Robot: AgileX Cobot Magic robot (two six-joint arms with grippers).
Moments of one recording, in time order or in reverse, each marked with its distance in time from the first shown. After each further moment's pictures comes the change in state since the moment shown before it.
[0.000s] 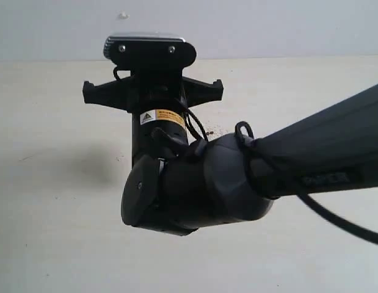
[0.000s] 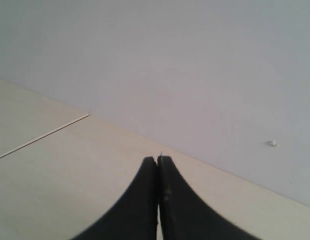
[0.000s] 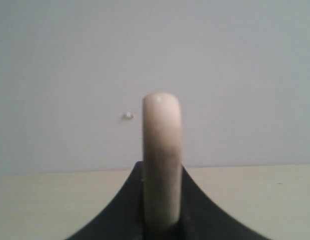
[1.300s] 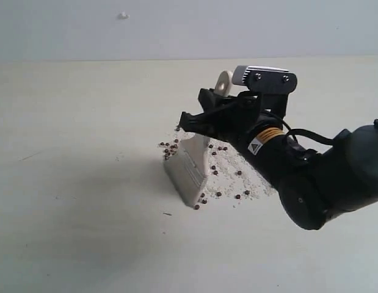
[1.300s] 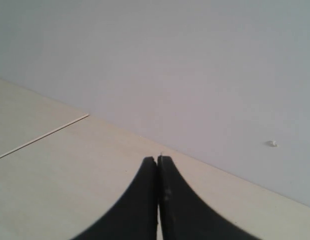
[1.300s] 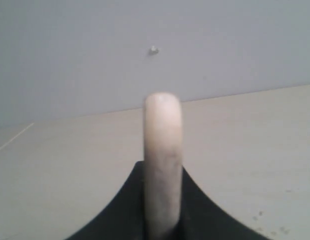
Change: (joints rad) left arm 0.000 0.000 0.000 0.000 0.000 0.000; right arm -0.422 -0.087 0.492 -0.864 0.085 0.811
